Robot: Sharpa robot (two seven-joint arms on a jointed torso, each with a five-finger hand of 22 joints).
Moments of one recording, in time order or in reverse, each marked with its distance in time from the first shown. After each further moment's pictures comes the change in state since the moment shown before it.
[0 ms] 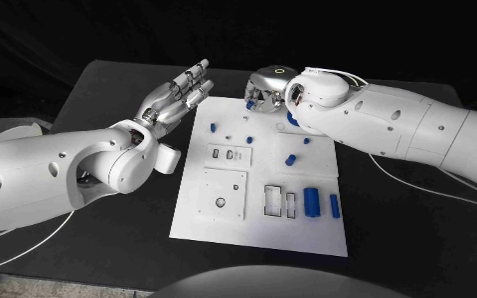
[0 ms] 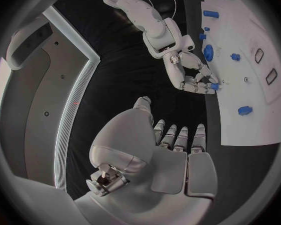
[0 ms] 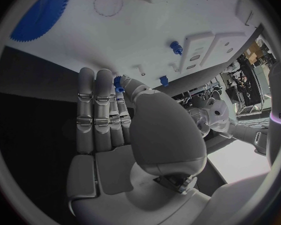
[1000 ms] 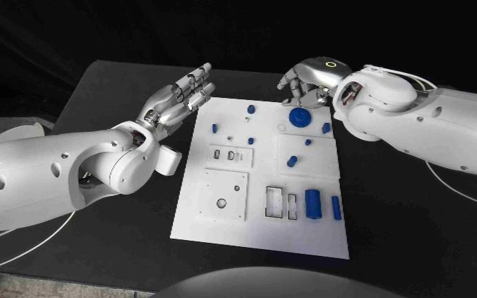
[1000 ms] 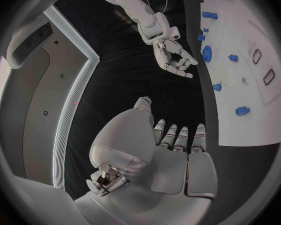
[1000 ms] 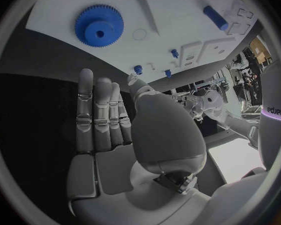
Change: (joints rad) left arm -0.004 -0.007 0.000 0.001 0.000 0.015 -0.004; left_hand 0.009 0.001 0.008 0.003 0.014 0.011 0.018 0.004 0.001 0.003 0.011 0.008 0.001 0.000 0.007 0.000 0.000 0.000 0.004 0.004 0.000 0.000; right arm 0.038 -0.303 0.002 0.262 0.005 -0.105 -0.039; right_hand -0.050 0.022 -0.153 0.044 -0.057 -0.140 -0.017 0.028 -0.049 -0.208 -0.033 0.922 0.689 -0.055 0.009 0.346 0.425 0.000 -0.068 0.025 -0.087 0.070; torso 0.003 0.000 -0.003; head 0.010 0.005
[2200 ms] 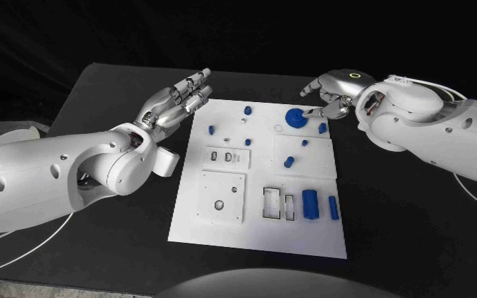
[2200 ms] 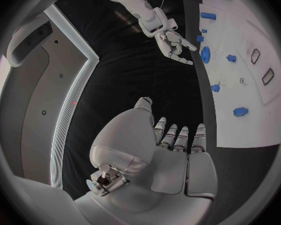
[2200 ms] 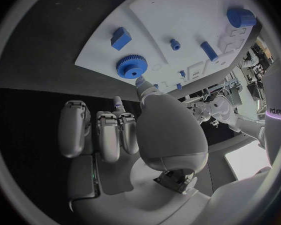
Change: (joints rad) left arm -0.003 0.011 0.000 -0.028 0.001 0.024 -0.006; left_hand 0.016 0.008 0.008 -0.003 0.021 0.047 0.029 0.014 0.008 0.000 0.000 0.008 0.002 0.007 0.007 0.000 0.001 0.000 0.000 0.007 0.000 0.000; right arm -0.020 -0.115 -0.006 0.045 -0.006 0.071 -0.093; right_hand -0.097 -0.027 -0.028 0.067 -0.017 -0.098 -0.022 -0.062 0.001 0.508 -0.052 0.577 0.553 0.185 -0.053 0.537 0.366 -0.094 0.330 -0.066 0.733 0.608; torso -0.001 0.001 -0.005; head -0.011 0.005
